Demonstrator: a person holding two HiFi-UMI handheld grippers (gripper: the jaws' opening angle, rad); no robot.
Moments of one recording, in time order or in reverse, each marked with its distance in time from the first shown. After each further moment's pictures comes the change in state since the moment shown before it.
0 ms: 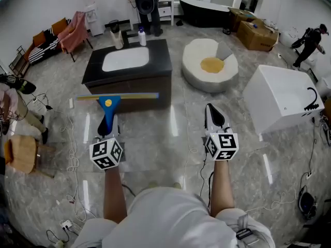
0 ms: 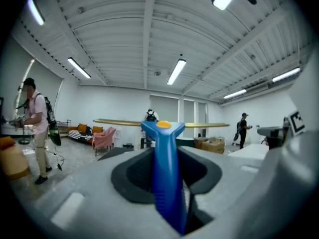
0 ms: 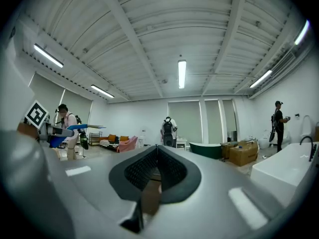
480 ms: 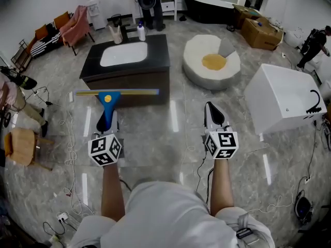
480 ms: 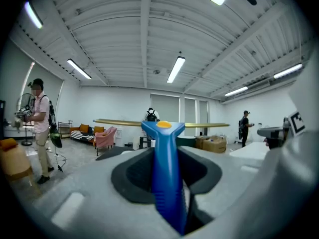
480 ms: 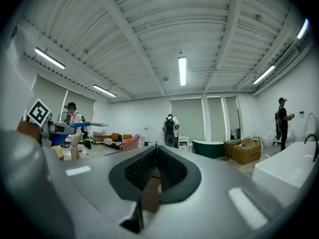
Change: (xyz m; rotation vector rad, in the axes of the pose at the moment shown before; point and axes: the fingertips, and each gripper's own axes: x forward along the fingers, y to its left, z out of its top) left arm 0.023 -0.047 -0.010 0.011 0.011 0.023; right arm 0.005 -0.051 -0.017 0.008 0.019 0.041
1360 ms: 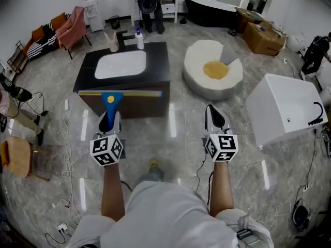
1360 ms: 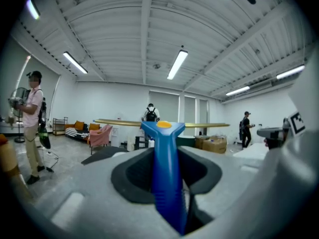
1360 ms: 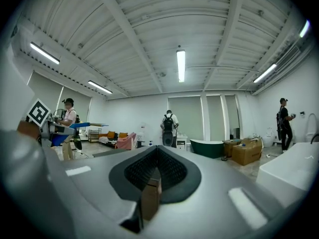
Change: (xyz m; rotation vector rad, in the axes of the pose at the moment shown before) left arm 0.176 0.032 -0.008 -0.020 0.019 -0.023; right arm 0.162 -0.052 -0.017 -0.005 0.019 -0.021
